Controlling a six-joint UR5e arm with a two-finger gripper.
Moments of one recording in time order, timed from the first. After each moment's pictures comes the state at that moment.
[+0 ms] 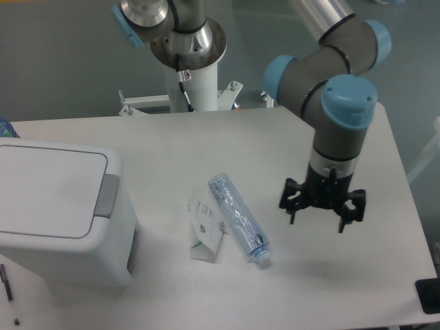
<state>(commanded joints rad) 2.56 -1.98 -1.45 -0.99 1.31 0.64</state>
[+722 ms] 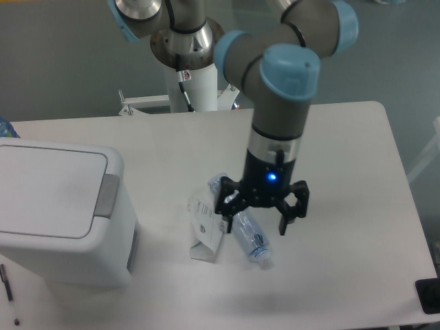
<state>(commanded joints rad) 2.44 -1.85 -1.43 -0.99 1.21 0.35</state>
